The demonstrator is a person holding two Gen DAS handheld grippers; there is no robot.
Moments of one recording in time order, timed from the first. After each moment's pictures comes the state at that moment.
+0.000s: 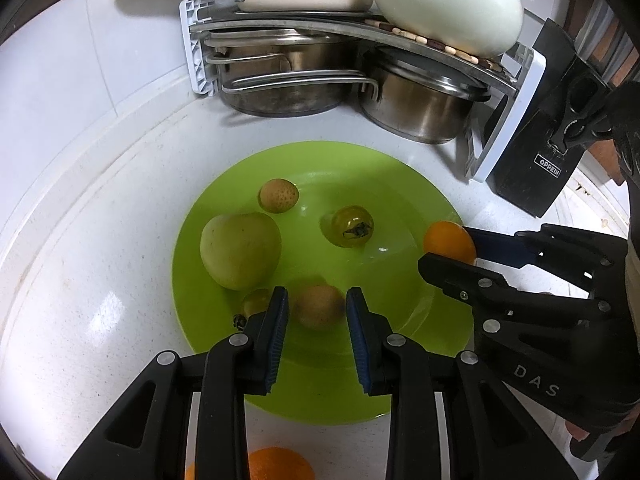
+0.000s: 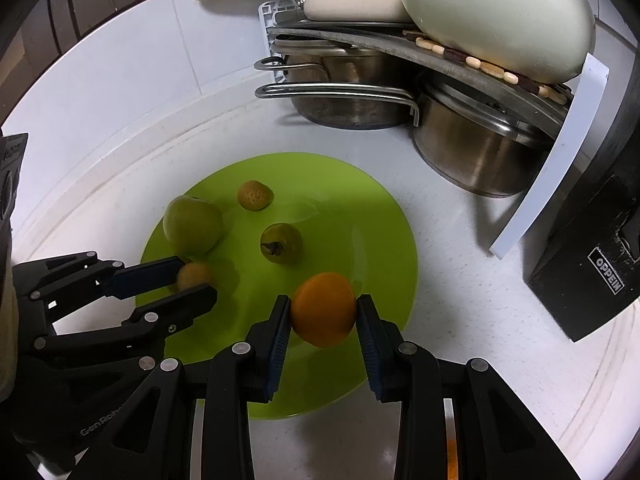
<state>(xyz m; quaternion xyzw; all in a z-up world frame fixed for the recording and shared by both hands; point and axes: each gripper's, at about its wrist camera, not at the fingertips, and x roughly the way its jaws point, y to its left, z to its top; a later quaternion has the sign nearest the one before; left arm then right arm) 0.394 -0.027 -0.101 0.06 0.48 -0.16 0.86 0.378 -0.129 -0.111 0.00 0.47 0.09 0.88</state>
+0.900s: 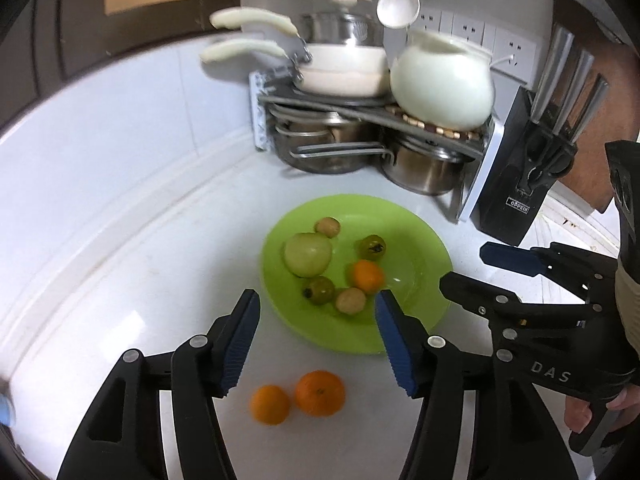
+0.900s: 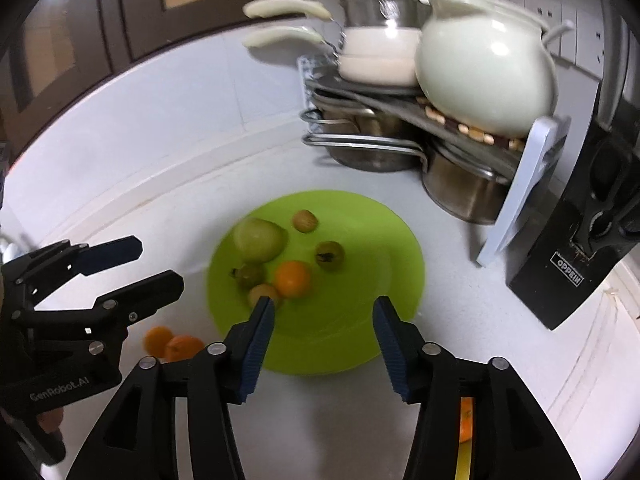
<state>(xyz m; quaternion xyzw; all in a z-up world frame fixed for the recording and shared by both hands) 0.310 0.027 -0.019 0.05 0.39 -0.11 0.91 0.309 -0.116 -0.051 0.00 0.40 0.13 0.91</state>
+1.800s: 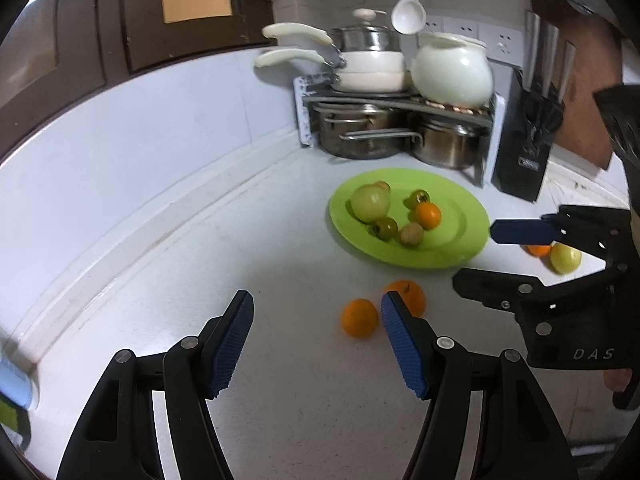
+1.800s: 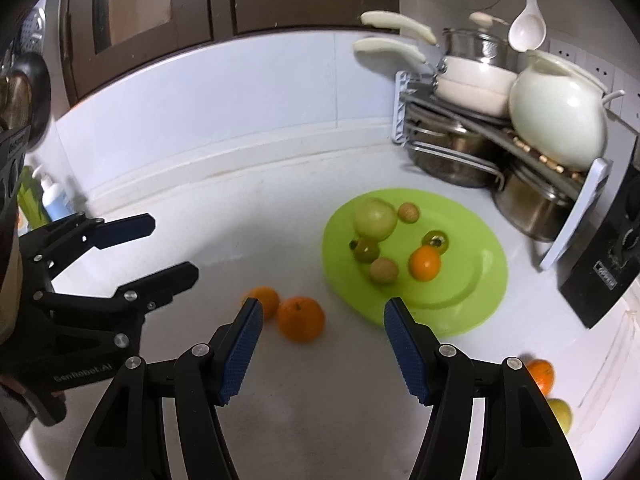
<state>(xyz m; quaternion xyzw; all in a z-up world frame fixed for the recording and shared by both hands) 0.237 0.097 -0.052 0.09 0.35 -0.10 0.93 0.246 -0.039 -0.066 -0.05 0.38 0.20 0.90</state>
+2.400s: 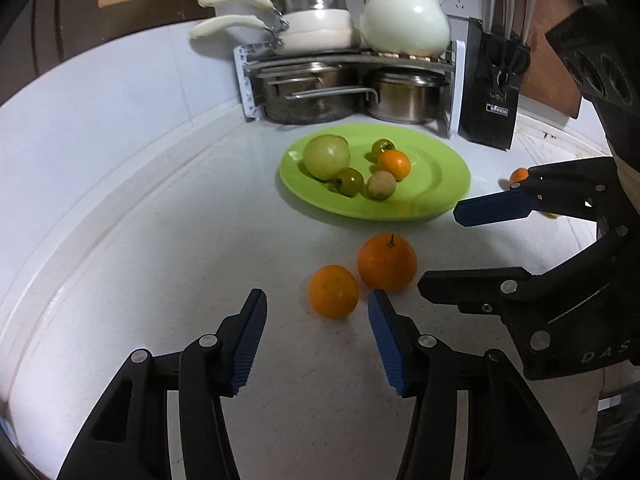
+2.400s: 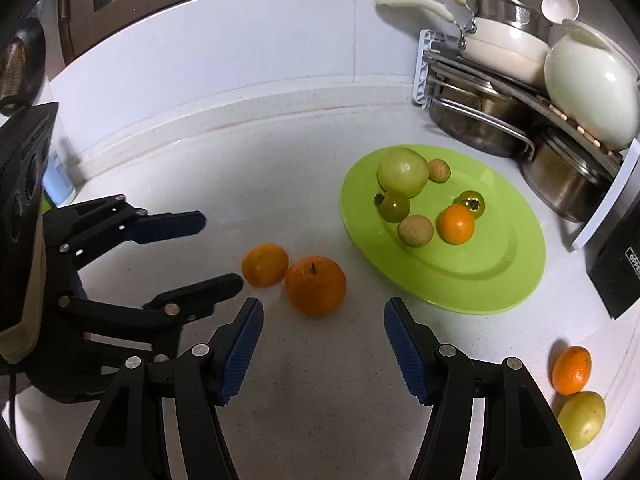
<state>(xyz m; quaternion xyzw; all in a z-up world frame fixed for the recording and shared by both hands) 0.258 0.084 -0.107 0.12 0.37 -0.18 0.90 0.259 -0.023 -0.108 -0.07 0.42 0.20 0.88</state>
